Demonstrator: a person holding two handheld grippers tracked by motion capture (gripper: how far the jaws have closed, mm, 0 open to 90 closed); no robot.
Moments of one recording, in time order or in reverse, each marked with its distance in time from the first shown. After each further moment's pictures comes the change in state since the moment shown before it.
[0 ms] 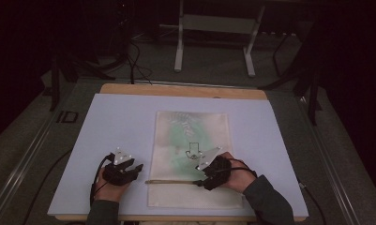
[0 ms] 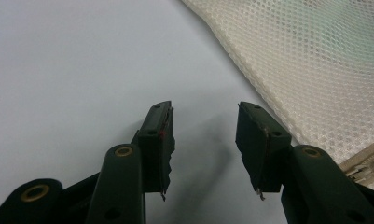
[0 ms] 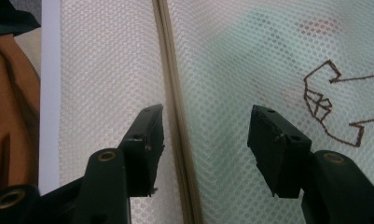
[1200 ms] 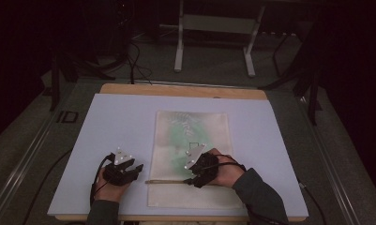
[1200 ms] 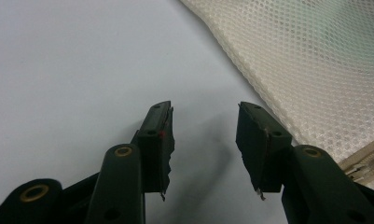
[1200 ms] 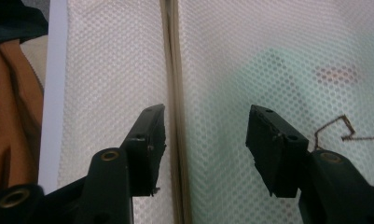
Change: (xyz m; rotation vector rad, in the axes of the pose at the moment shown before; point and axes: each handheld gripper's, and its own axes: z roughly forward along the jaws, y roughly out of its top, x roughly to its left) left arm -0.001 0.000 0.000 0.004 -0.003 0.006; right arm -0.001 0.035 0.015 0.042 0.040 -0.076
